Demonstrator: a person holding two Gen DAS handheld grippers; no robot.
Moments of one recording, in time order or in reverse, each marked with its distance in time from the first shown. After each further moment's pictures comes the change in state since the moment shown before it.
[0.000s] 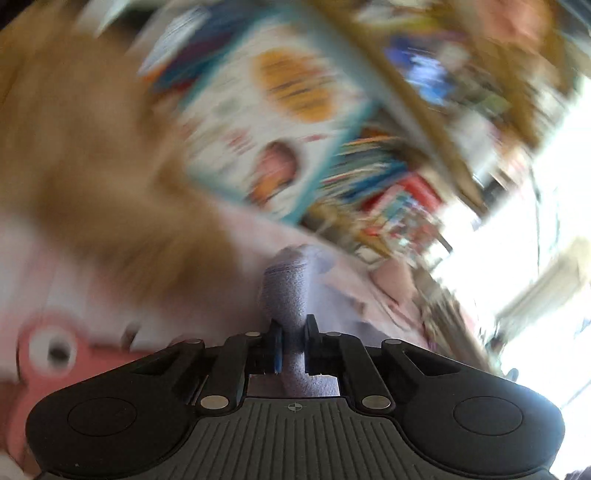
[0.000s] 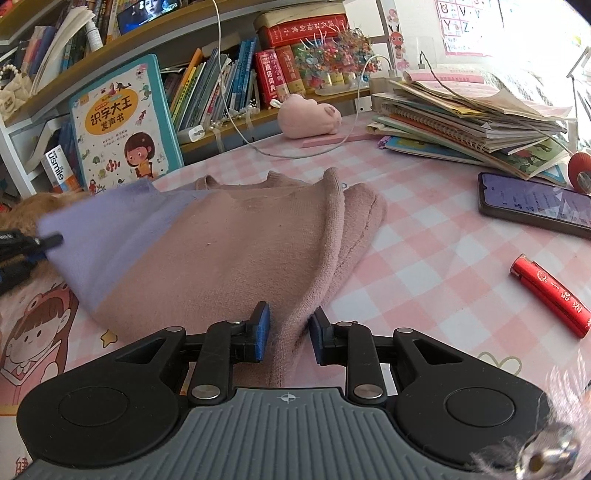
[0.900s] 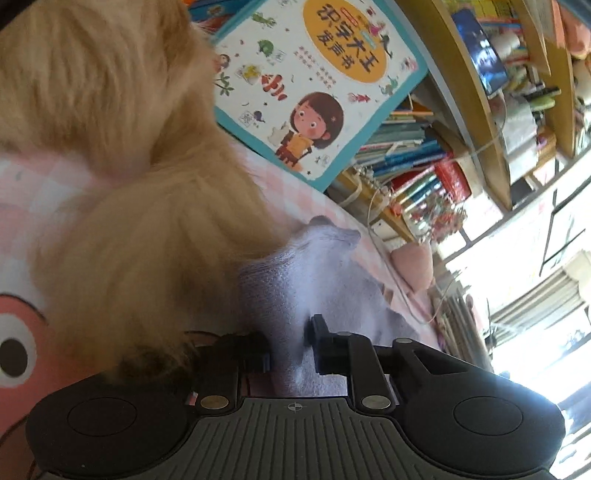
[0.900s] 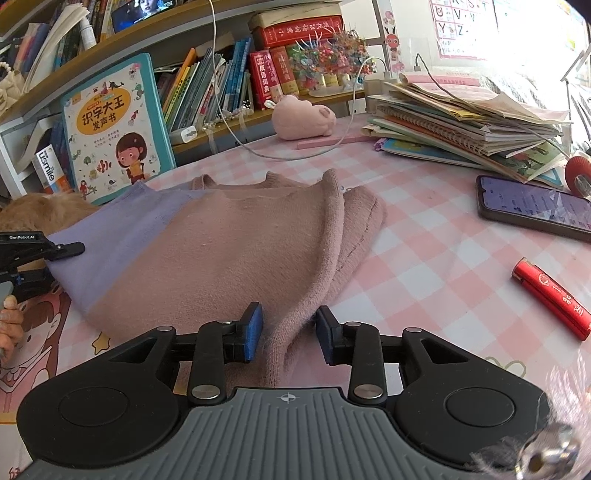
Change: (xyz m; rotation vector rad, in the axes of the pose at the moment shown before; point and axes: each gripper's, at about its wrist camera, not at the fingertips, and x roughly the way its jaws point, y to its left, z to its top) left arm 0.053 0.041 0.004 -0.209 0.145 -0.010; right arm 0.007 0.006 0.001 -0.002 -0.008 -0.039
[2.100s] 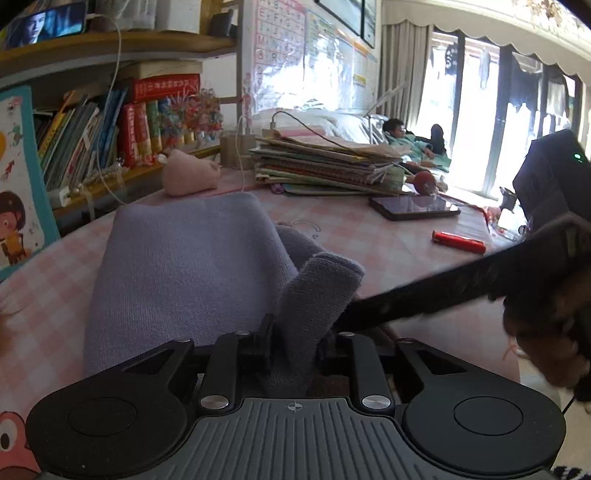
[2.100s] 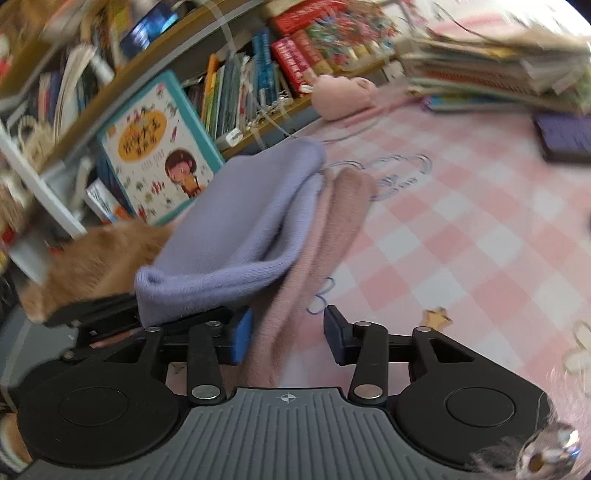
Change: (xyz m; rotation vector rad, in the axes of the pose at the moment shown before) left arm 0.004 -0.176 -0.133 0.995 0.202 -0.194; right arm 0.004 -0.017 0.004 0.236 0.051 0.292
